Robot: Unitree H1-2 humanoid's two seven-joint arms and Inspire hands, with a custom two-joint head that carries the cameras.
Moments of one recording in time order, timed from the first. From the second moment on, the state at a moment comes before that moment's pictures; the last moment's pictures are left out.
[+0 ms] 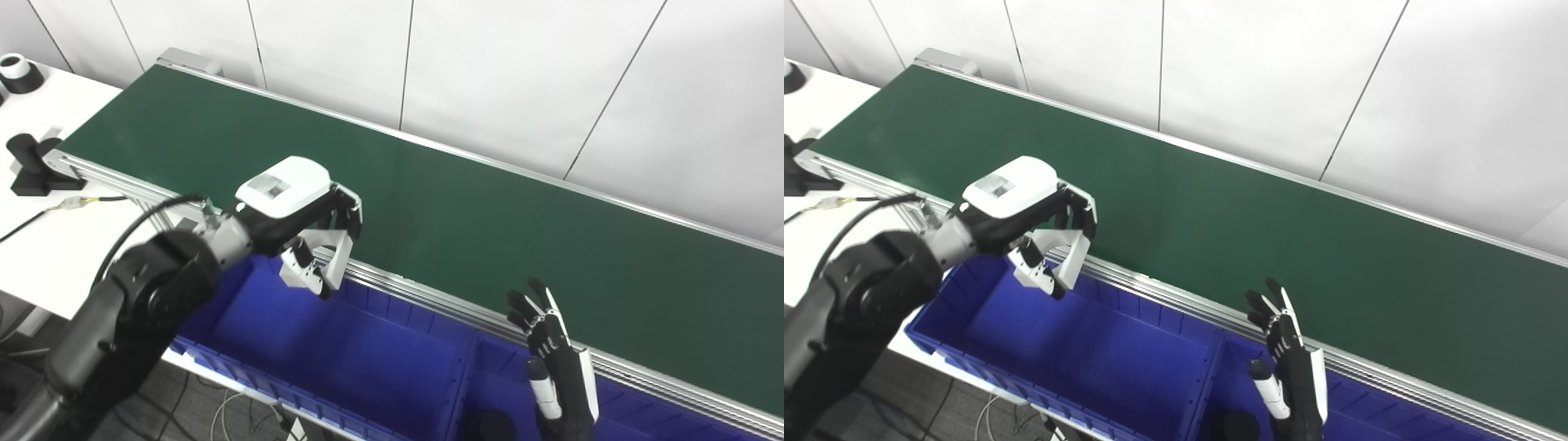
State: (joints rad) left arm 0.05 0.47 -0.08 -0.49 0.77 0.02 -0.47; right arm 0.22 -0.01 0.24 0.04 -0.06 -0.37 0.05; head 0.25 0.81
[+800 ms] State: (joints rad) left arm 0.07 0.44 -0.20 -0.16 0.90 -0.14 -0.22; right arm 0.20 0.01 0.24 0.07 -0.08 -0.38 0.06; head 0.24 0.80
